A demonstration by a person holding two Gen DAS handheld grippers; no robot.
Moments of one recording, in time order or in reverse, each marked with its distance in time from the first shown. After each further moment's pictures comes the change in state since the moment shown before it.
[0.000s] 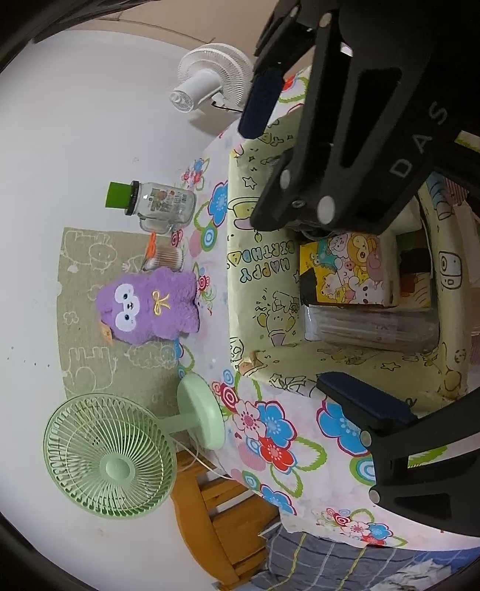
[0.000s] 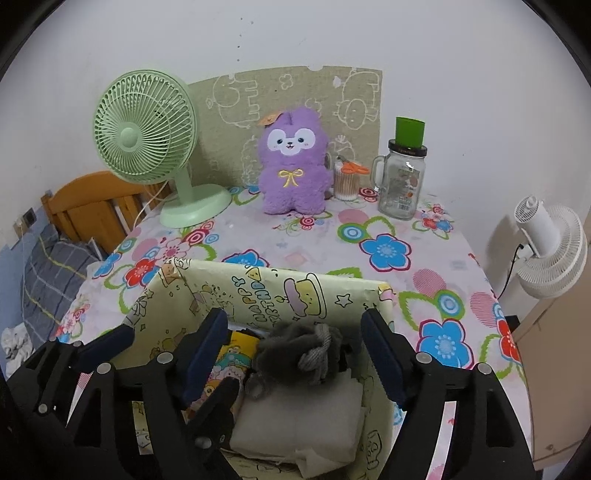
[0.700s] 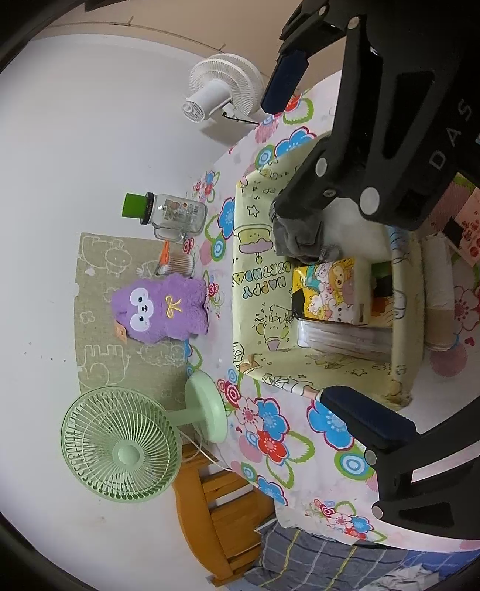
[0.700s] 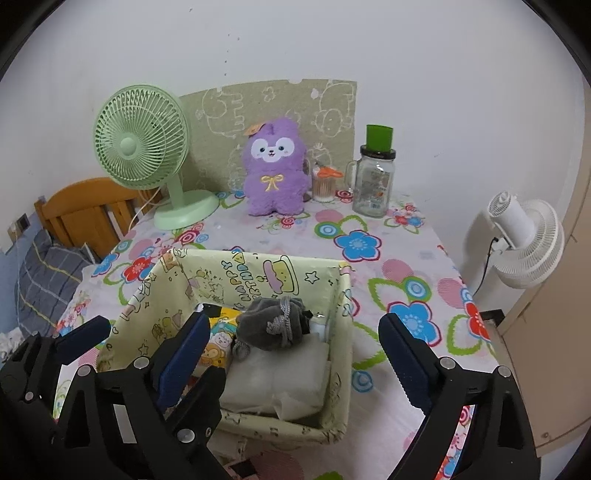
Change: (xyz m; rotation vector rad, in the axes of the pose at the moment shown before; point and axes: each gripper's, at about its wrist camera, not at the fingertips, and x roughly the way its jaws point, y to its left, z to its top) left arm -0.038 -0.012 -0.009 -0.026 -0.039 -0.010; right arm -0.044 -0.010 -0.019 0.021 -0.024 -0.055
